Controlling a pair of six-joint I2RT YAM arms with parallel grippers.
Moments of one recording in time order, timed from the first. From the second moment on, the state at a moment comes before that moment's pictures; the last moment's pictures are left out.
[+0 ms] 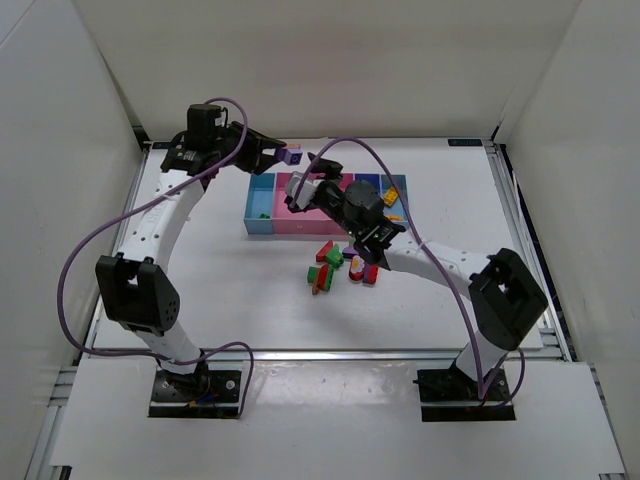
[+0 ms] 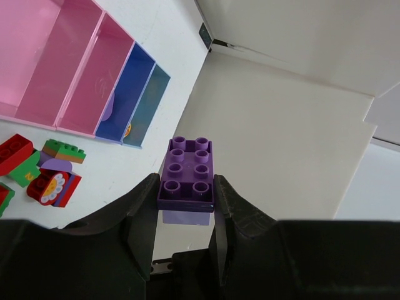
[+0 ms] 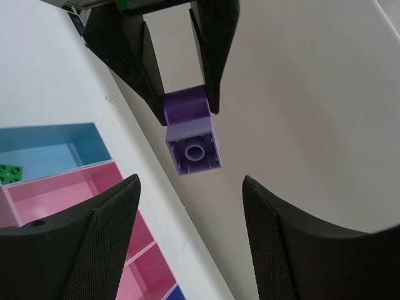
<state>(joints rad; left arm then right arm) -0.20 1.67 1.65 -0.51 0.43 -1.32 0.84 1.64 1.13 0.62 0.02 -0.87</state>
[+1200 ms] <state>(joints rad) -0.23 1.67 1.65 -0.50 0.46 -1.32 0.84 1.70 1.18 0.62 0.04 -1.02</state>
